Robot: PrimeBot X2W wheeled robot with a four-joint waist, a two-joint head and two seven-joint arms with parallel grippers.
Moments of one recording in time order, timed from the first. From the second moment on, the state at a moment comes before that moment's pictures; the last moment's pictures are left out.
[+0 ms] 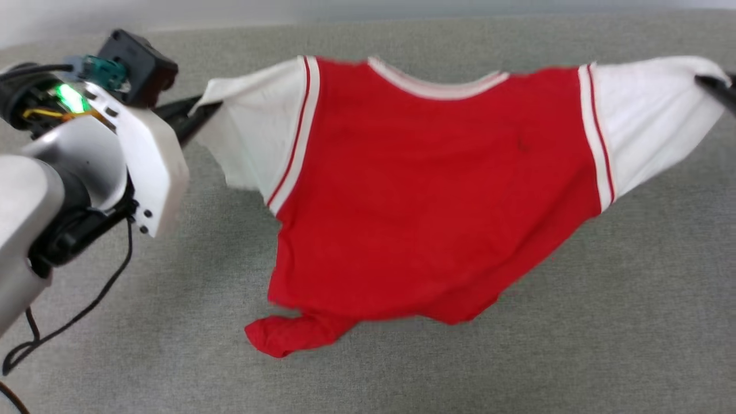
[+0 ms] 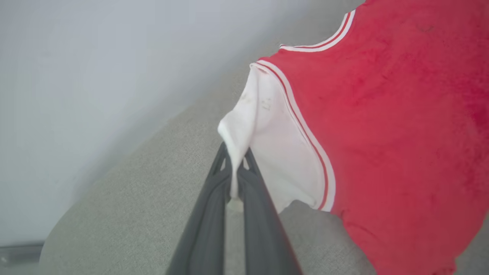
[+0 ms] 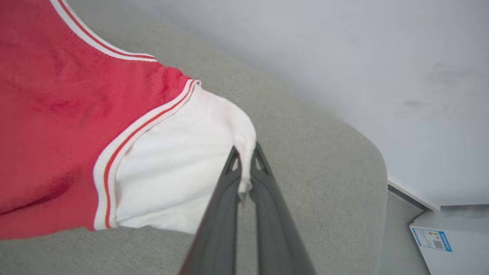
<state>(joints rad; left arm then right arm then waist) -1.01 0.92 -0.94 -0.01 -0.91 -0.04 0.37 -1.02 -0.93 0.85 0.28 0.88 0.13 0.43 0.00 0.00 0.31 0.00</state>
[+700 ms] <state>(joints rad) -1.52 0.75 -0.75 0.17 -0.72 0.00 0.22 -1.52 -0.78 0.63 0.36 0.63 0.13 0.31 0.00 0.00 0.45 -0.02</state>
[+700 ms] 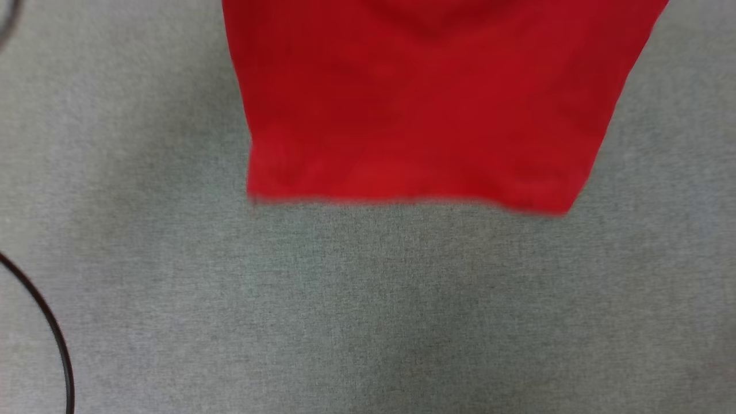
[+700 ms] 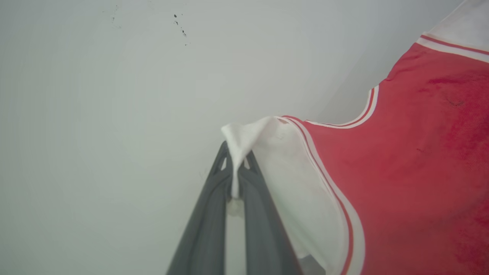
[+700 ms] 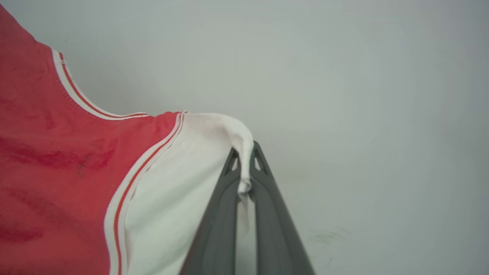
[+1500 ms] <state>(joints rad) -1.84 0.60 -0.73 0.60 -0.69 -0.11 0.01 -1.86 -0.59 0.73 0.69 0.47 0.13 0.15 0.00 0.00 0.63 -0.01</state>
